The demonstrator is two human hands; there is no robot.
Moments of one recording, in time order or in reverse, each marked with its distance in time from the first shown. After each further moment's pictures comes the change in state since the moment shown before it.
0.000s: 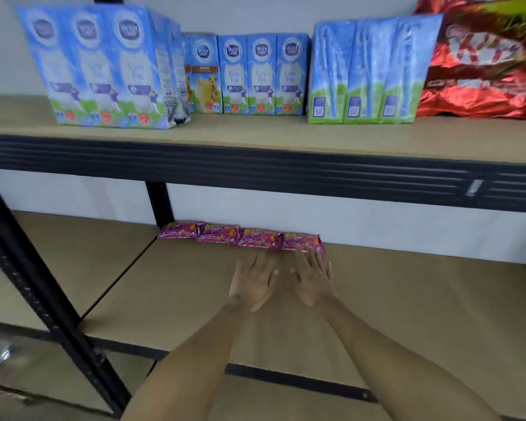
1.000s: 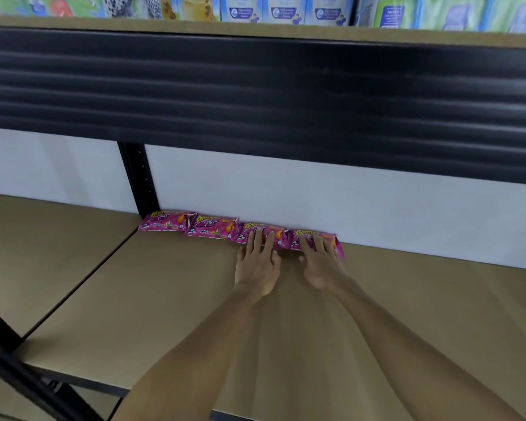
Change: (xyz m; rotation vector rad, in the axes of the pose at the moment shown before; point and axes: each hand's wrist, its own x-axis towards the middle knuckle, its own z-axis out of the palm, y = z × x) left_hand 0.092 -0.019 0.076 -0.434 -0.069 -0.228; right_hand 0.094 0.013 0.012 -0.178 -0.181 -0.021
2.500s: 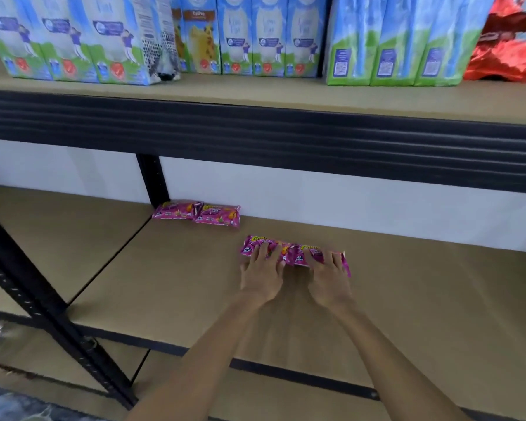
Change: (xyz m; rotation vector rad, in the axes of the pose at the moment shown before) left_hand -0.089 0.037 -0.031 -0.011 -0.102 -0.030; right_hand -0.106 0.000 0.009 -0.019 0.208 0.042
